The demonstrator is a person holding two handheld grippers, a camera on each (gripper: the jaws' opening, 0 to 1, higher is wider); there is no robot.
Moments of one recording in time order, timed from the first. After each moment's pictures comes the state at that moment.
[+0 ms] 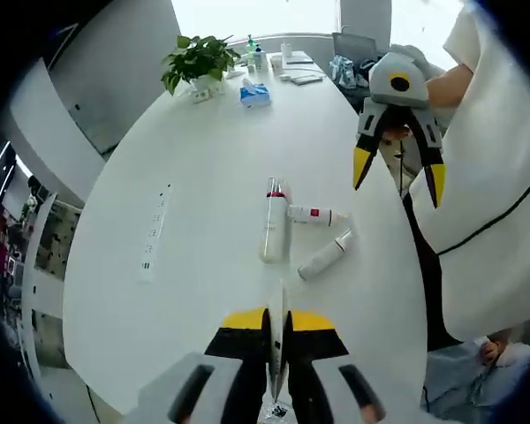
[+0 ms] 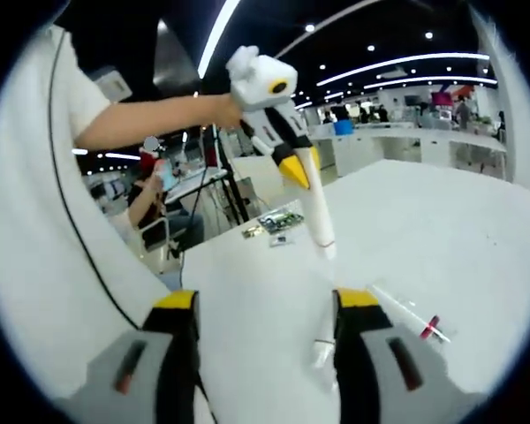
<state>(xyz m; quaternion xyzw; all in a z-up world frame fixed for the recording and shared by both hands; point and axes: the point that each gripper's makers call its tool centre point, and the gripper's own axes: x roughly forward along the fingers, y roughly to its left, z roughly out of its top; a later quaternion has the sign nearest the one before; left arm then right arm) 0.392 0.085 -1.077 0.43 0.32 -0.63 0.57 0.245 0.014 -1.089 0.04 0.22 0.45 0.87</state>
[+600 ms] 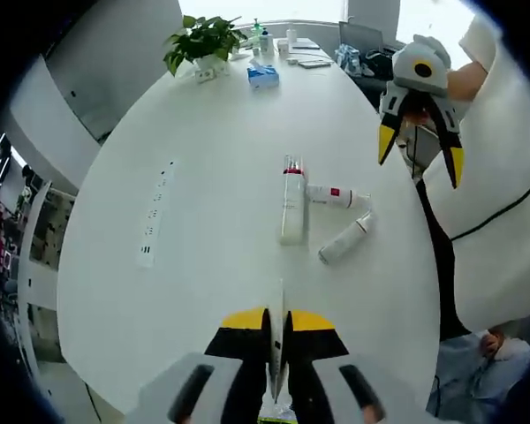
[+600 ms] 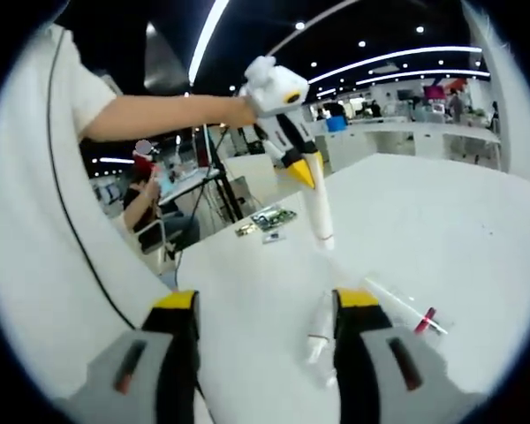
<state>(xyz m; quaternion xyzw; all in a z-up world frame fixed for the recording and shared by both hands) 0.430 0.085 -1.100 0.44 0.35 -0.61 0.55 0.252 0.006 -1.097 0.05 0.23 0.43 0.87</state>
